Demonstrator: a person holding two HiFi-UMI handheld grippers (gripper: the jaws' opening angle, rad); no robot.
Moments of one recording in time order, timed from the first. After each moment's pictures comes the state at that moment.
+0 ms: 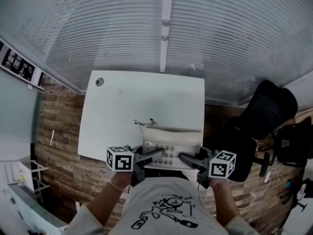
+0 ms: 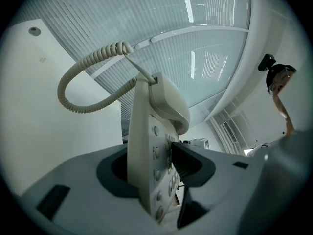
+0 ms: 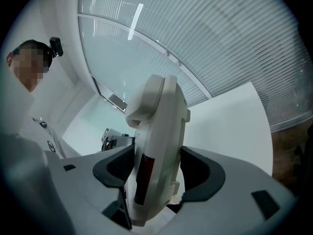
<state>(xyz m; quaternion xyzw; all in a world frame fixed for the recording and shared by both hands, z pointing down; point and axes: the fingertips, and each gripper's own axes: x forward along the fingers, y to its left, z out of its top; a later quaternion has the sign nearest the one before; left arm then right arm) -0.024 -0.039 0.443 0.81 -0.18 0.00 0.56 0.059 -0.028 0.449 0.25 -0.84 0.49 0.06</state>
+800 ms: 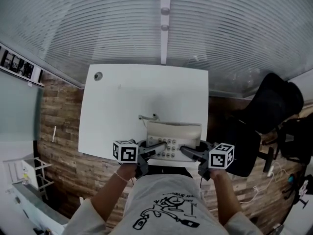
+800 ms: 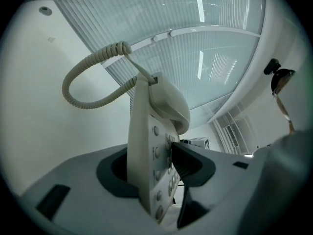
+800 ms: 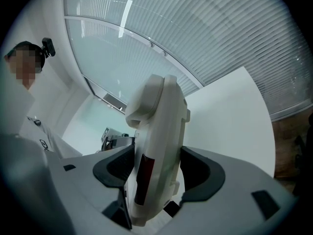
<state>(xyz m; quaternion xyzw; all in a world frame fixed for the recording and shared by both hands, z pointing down) -0.020 -0.048 0.508 0.79 -0.18 0.01 0.59 0.064 -0.037 0.516 0.24 -0.81 0.52 0.08</state>
